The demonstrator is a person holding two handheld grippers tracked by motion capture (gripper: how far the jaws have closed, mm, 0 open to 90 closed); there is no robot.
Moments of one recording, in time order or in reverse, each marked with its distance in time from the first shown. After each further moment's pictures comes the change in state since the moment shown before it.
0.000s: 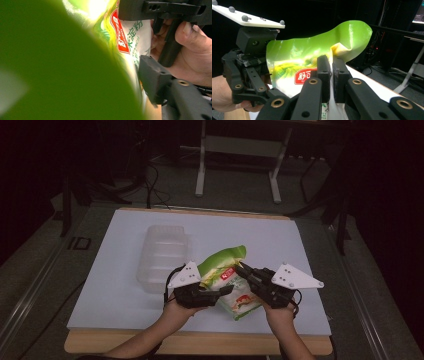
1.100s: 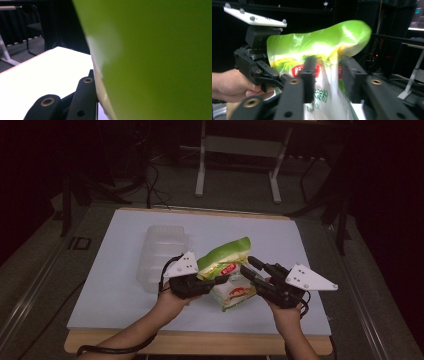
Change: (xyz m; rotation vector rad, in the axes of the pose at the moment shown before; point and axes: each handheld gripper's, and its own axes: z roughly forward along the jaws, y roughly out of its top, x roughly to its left) left arm 0.012 0.026 -0.009 0.048 -0.025 0.076; right arm -0.008 0.003 -0.017 -0.086 -0.007 0.038
